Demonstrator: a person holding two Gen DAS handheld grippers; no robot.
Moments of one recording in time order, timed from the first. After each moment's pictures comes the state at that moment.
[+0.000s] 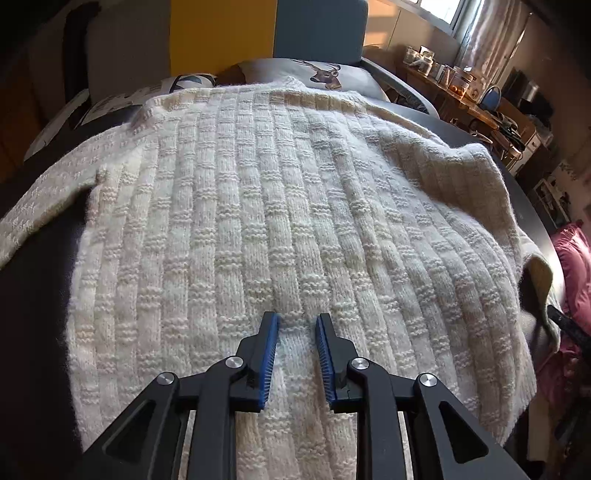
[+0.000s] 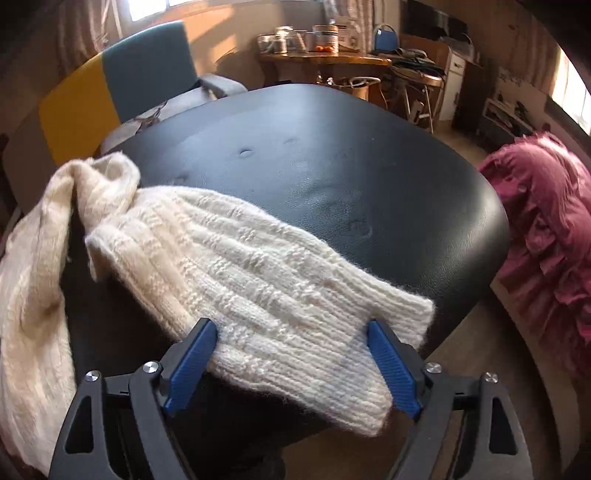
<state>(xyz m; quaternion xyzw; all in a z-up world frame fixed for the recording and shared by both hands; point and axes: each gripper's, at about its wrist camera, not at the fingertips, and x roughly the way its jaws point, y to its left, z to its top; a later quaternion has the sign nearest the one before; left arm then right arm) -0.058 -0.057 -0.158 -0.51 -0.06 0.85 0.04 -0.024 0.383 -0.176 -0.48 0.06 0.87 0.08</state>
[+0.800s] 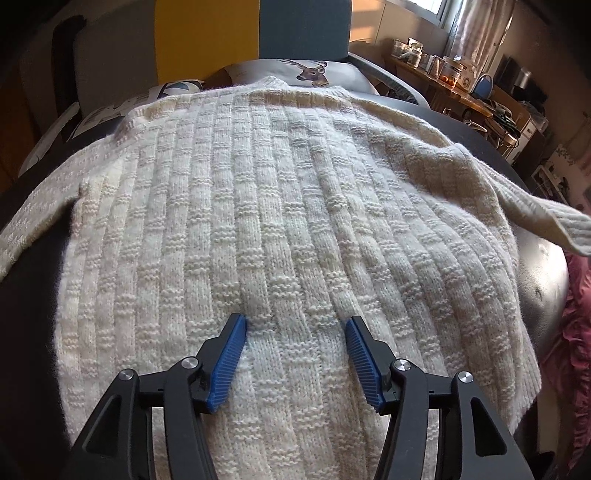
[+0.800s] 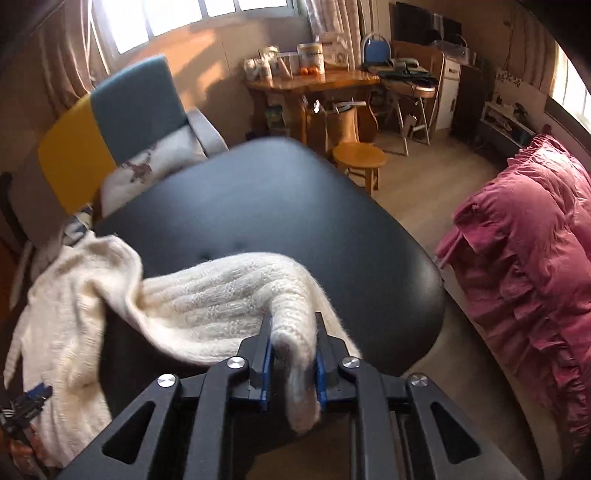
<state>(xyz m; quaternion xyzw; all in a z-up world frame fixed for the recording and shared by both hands) -0.060 -0.036 -0.162 -0.51 -0.03 0.86 0.05 -0.071 0.489 -0.068 -0.48 0.10 0.87 0.07</state>
